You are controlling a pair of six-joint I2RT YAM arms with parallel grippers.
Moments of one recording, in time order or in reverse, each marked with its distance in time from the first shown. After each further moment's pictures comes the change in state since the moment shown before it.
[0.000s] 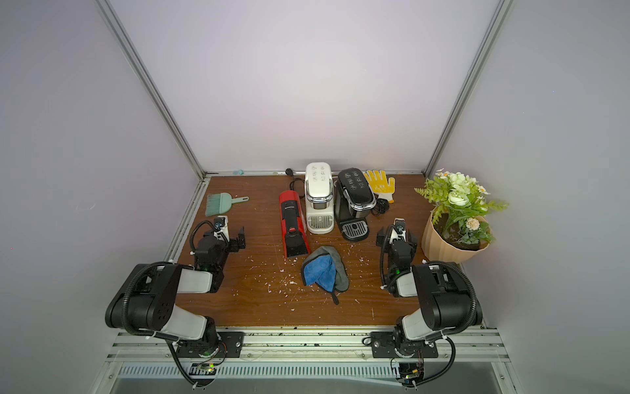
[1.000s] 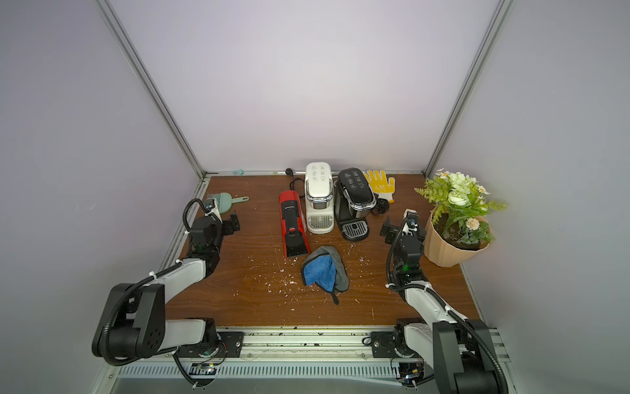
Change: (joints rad) left arm 0.003 -0.204 0.243 -0.480 -0.127 -0.138; right arm -0.002 -0.451 0.146 -0.526 -0.051 0.170
